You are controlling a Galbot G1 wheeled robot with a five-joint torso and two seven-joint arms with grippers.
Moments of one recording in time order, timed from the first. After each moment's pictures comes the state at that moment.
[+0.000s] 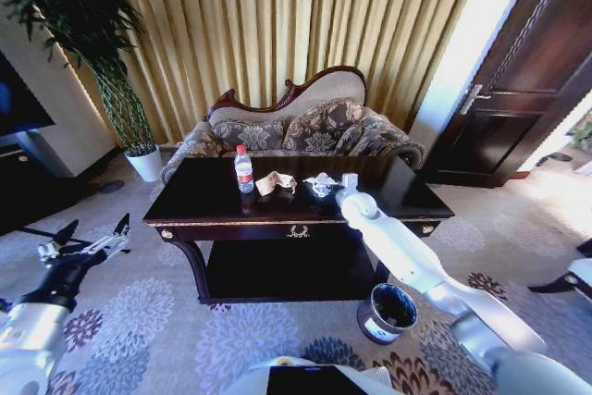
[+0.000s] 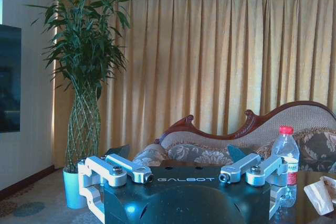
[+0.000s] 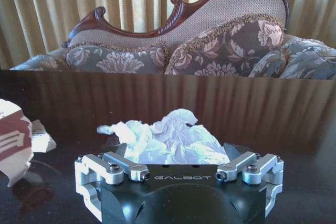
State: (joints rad) left arm 1.80 -1.35 -1.33 -2.50 -0.73 0.35 0.13; right arm -0.47 1.05 -0.14 1.42 0.89 -0.46 0.41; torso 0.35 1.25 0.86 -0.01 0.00
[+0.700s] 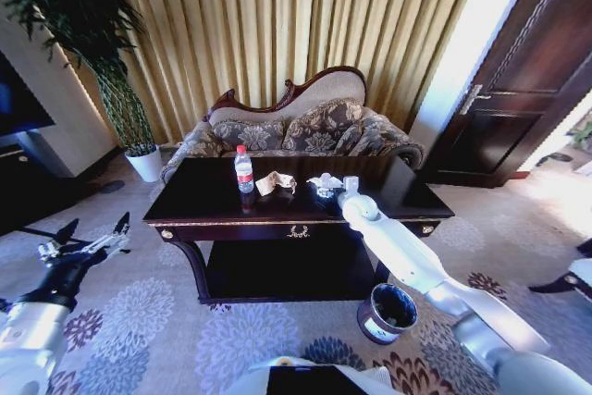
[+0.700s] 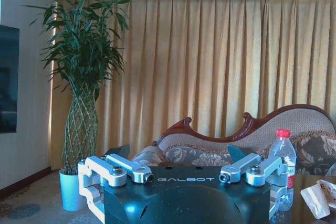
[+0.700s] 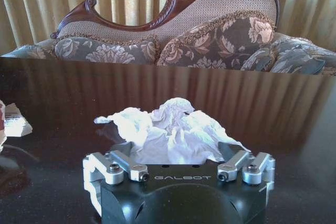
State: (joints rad) left arm 1.80 -1.35 -1.32 -2.50 -0.73 0.35 0.13; right arm -0.49 1.03 -0.14 1.41 0.88 -0.46 0.42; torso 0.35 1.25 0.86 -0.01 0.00
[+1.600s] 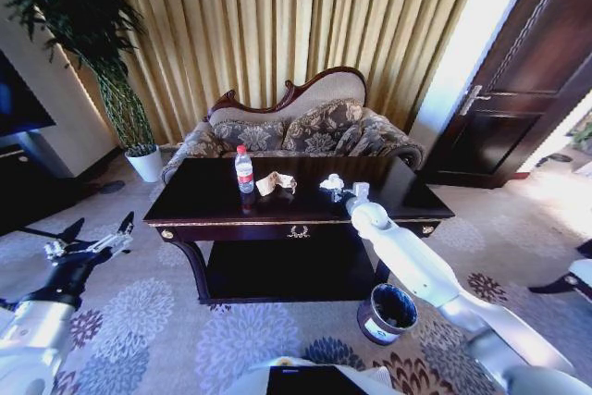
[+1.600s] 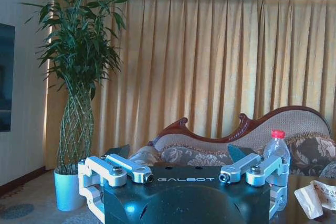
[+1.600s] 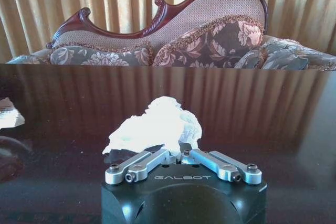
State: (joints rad) left arm 1.79 -1.35 -1.30 -2.50 -0.73 0.35 0.13; right arm -0.60 0.97 -0.08 1.50 0.88 -0.43 0.42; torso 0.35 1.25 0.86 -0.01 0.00
